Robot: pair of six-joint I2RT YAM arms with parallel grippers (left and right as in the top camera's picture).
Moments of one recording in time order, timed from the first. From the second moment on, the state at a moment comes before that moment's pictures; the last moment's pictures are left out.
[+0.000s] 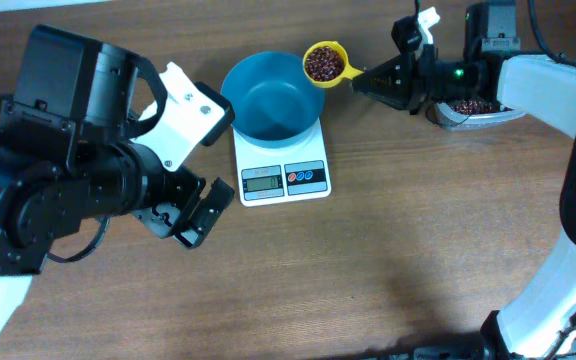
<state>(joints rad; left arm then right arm) -0.45 1.21 1.43 -1.26 0.16 0.32 -0.10 1.92 1.17 -0.26 -1.52 0.35</state>
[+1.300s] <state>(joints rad) -0.45 1.21 1.43 -1.26 0.16 0.32 0.03 1.93 1.17 0.17 -1.37 0.25</state>
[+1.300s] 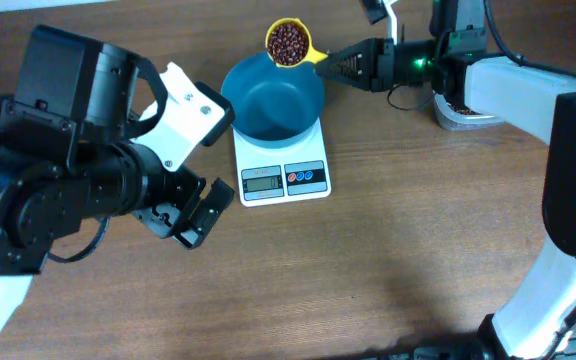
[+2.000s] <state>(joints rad) -0.45 1.21 1.43 -1.26 0.16 0.32 0.03 1.93 1.17 0.17 -1.29 -0.05</state>
